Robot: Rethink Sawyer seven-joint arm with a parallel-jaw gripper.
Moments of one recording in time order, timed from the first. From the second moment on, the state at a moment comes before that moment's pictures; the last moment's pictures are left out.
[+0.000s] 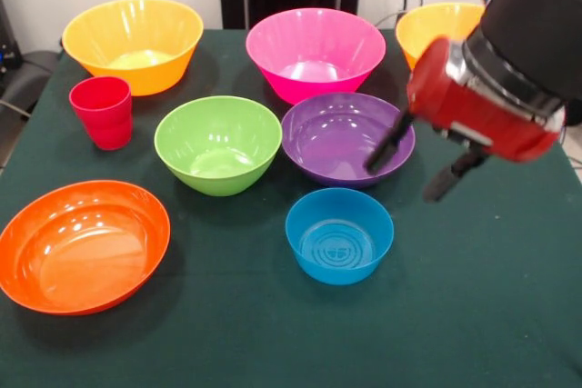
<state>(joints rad) 0.10 -0.06 -0.44 0.38 0.00 1.28 1.92</state>
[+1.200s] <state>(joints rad) 0.01 -0.16 -0.34 0.88 0.03 0.87 1.92</state>
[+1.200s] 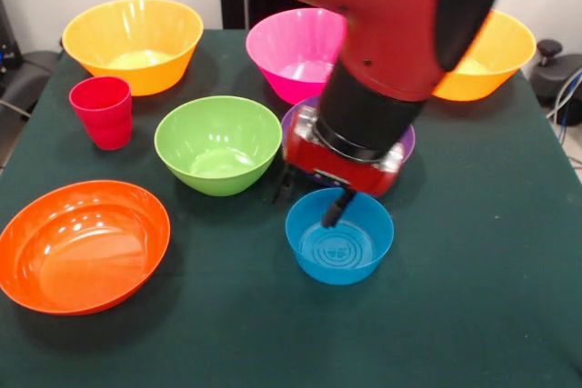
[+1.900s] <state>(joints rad) 0.02 -0.31 -0.33 1.25 0.03 0.65 1.92</state>
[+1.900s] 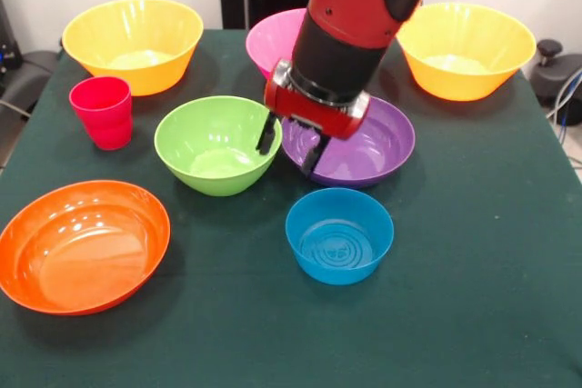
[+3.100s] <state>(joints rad) -0.02 -0.37 -0.33 1.60 -0.04 0.33 1.92</state>
